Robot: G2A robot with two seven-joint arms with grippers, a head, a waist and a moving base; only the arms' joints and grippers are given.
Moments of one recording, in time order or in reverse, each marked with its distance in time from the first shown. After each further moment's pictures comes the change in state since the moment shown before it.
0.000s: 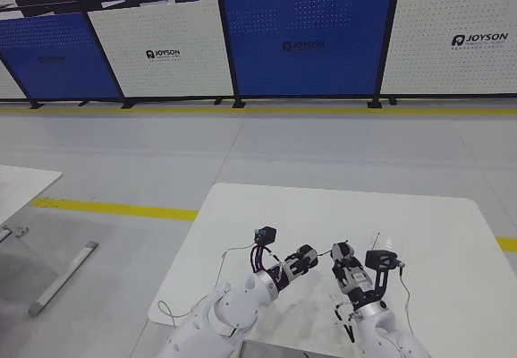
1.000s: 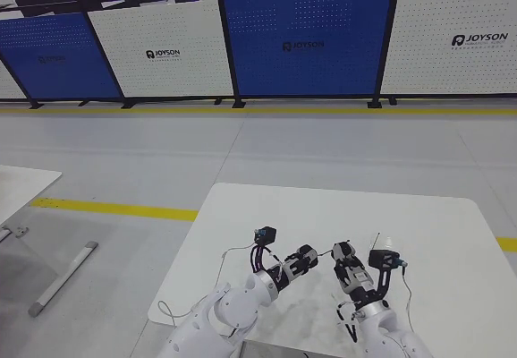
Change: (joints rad) left arm 0.000 0.000 0.000 0.000 0.000 0.000 0.000; right arm 0.002 0.004 0.014 0.007 0.049 -0.032 0.011
